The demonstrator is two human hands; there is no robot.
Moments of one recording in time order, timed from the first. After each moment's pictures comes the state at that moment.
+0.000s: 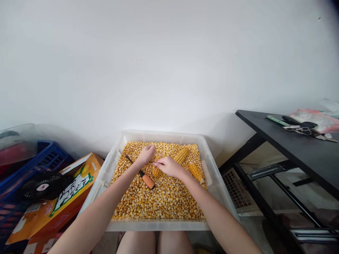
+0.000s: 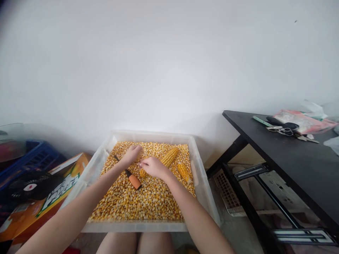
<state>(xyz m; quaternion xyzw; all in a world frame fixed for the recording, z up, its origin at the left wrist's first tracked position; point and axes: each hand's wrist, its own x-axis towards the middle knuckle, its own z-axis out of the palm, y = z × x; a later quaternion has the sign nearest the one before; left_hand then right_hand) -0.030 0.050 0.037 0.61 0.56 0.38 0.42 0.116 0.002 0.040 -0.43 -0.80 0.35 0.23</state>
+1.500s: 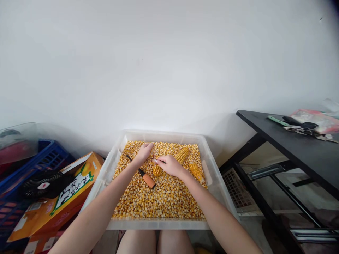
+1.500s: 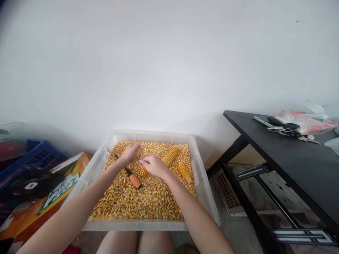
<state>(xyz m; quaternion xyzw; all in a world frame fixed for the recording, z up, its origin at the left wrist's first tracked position) -0.034 0.053 0.039 0.52 0.56 0.41 0.50 0.117 0.001 0.040 -0.45 -0.79 0.33 0.25</state>
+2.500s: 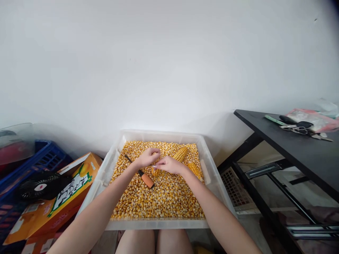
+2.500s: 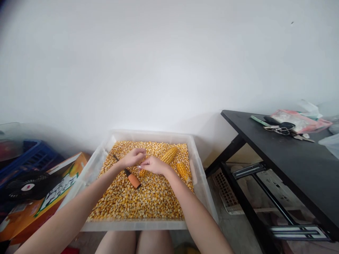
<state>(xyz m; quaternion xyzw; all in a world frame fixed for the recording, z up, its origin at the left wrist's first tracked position) -0.032 0.039 0.051 0.80 0.39 0.25 0.38 0.130 0.012 0.035 -0.38 -0.77 0.48 0.19</state>
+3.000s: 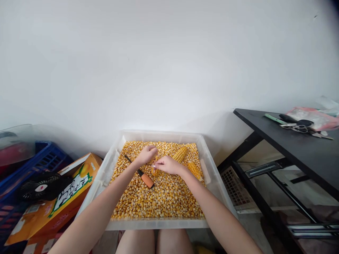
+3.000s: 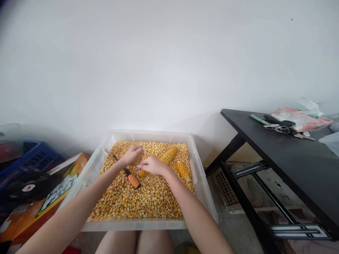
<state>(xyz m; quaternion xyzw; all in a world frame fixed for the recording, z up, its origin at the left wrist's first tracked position) -0.031 0.046 0.046 0.71 0.49 0.32 0.40 0.124 0.006 0.045 -0.41 -0.78 0.44 0.17</state>
